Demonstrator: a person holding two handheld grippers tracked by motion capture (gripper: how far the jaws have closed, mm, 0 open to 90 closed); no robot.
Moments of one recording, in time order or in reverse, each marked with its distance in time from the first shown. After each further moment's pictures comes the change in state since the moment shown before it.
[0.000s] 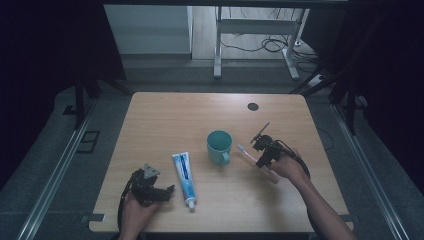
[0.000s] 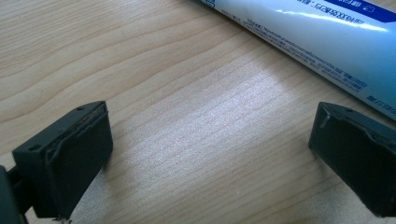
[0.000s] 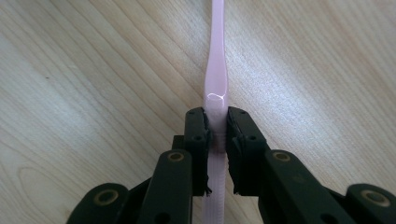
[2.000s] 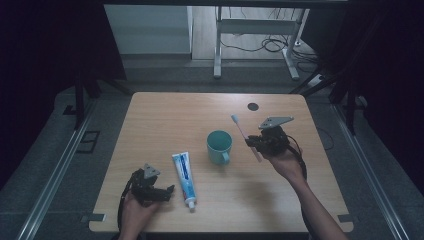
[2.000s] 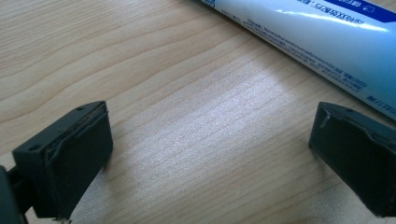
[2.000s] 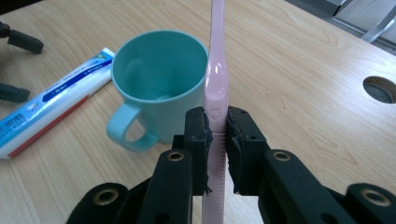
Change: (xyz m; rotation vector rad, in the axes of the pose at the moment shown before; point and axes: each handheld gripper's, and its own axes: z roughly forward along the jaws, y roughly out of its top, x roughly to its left) left arm 0.001 0.000 0.000 0.001 0.000 0.011; right arm 0.021 -0.003 -0.067 -0.640 -0.001 -0.033
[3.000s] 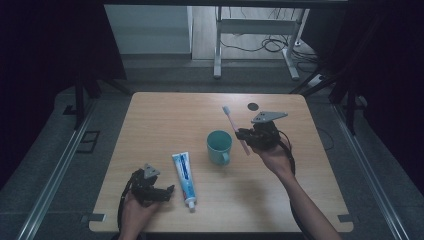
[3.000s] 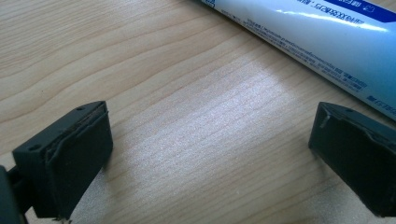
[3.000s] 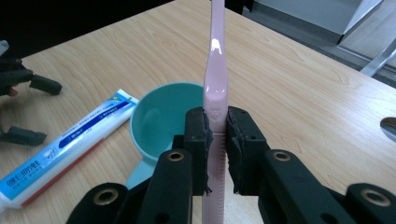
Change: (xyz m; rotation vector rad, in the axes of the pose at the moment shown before) left arm 0.000 0.000 0.000 0.000 0.000 -0.001; right arm 0.010 0.022 0.013 -0.110 0.030 0.011
